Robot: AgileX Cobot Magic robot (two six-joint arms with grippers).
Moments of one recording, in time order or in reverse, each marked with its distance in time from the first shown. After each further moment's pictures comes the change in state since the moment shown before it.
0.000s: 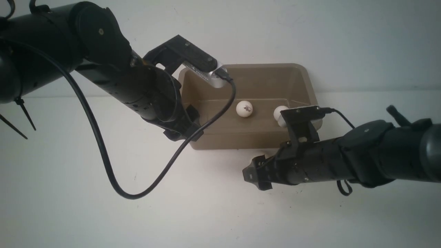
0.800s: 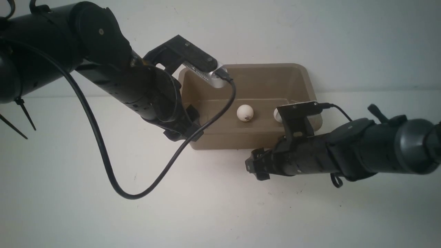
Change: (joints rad) right arm 0.000 0.097 -0.083 0.025 -0.101 -0.027; left arm 0.000 0.000 0.000 0.001 0.000 0.000
